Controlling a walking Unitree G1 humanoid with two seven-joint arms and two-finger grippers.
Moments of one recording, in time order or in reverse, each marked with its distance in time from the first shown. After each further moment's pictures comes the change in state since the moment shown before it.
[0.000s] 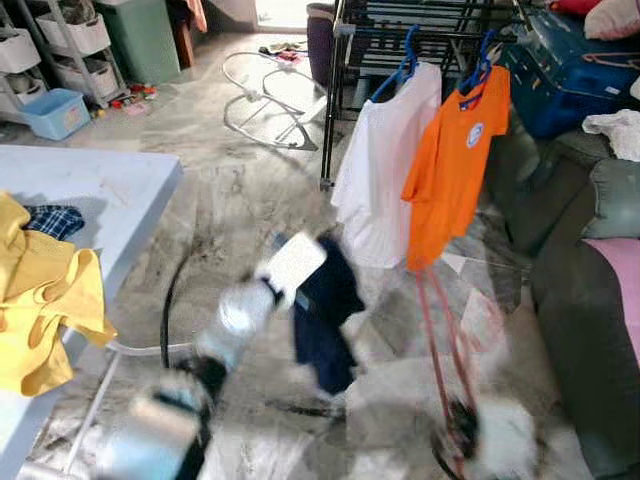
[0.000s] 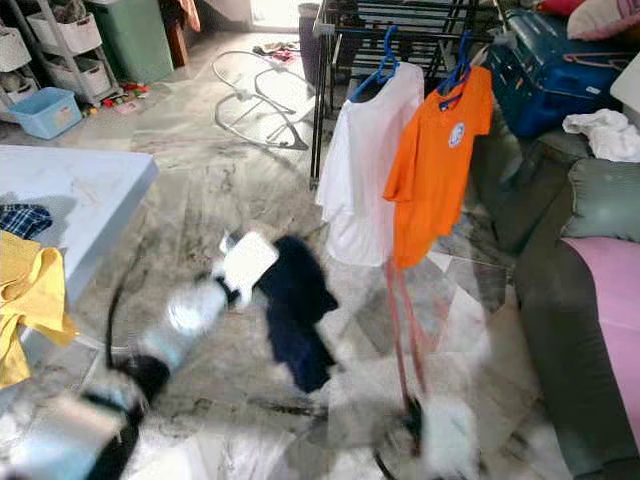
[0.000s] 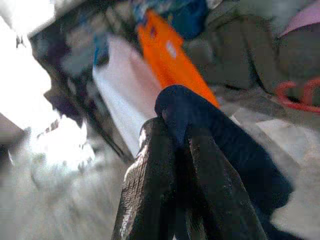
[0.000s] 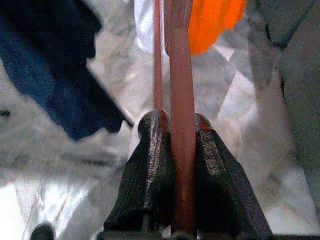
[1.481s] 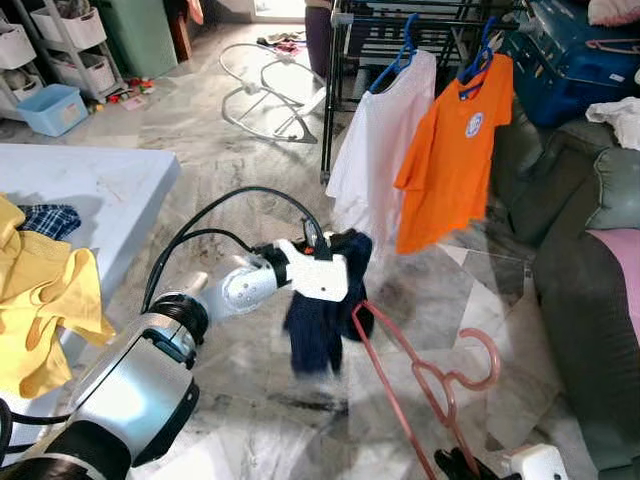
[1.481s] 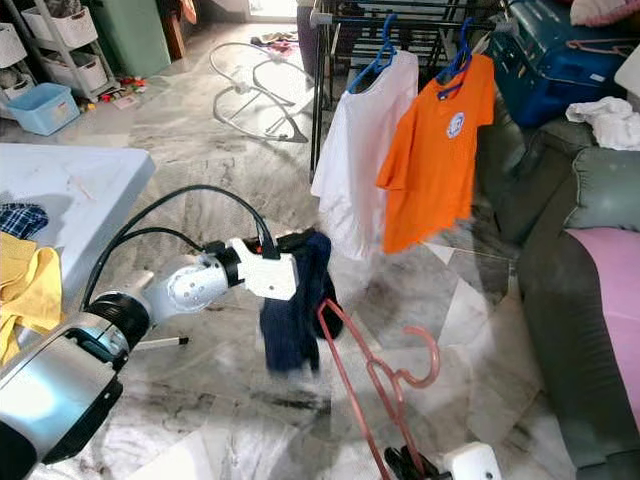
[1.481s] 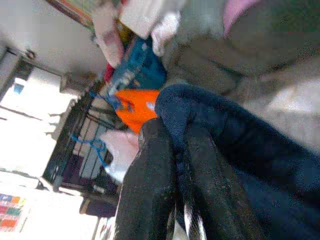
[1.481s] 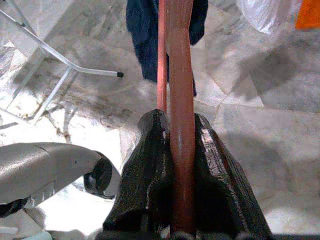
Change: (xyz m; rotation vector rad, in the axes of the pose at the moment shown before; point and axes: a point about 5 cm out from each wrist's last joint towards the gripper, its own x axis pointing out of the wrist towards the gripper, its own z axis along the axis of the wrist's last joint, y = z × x) left arm 0.006 0.005 0.034 0.563 -0.255 -0.214; right arm -0.058 -0.003 0.018 0.015 0.085 0.449
